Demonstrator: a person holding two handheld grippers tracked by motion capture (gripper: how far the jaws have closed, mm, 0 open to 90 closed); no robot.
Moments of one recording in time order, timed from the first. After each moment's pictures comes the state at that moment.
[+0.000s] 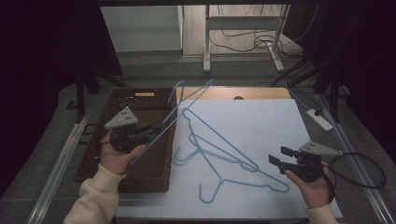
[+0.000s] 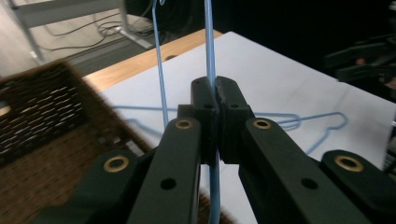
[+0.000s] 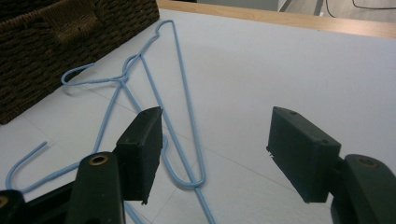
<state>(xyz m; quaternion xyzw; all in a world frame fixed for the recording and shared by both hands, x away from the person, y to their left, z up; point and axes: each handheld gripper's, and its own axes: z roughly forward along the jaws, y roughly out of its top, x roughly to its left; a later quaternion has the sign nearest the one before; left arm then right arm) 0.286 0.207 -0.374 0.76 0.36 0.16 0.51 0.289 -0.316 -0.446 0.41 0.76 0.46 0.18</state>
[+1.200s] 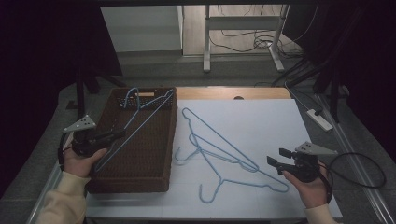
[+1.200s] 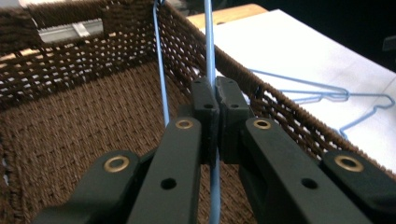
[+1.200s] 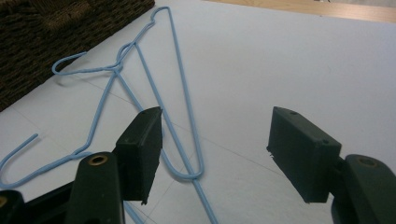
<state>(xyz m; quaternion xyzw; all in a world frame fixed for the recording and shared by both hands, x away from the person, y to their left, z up) 0.283 0.305 -0.420 0.75 0.43 0.15 0.49 0.291 -0.313 -0.453 0.42 0.77 0.45 0.18</state>
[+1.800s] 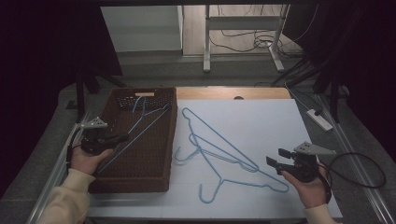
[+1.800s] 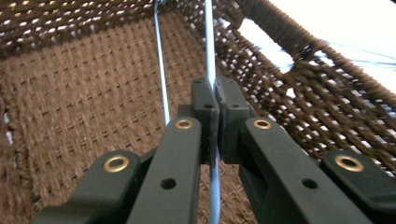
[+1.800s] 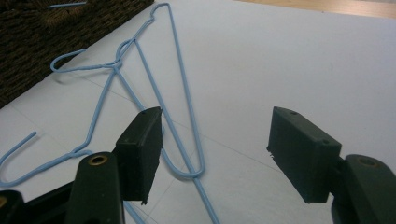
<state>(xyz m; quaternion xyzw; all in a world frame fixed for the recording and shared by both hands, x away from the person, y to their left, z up) 0.306 0.301 -0.444 0.77 0.47 0.12 0.41 0.292 -0.311 -0.455 0.42 0.77 0.44 0.18</state>
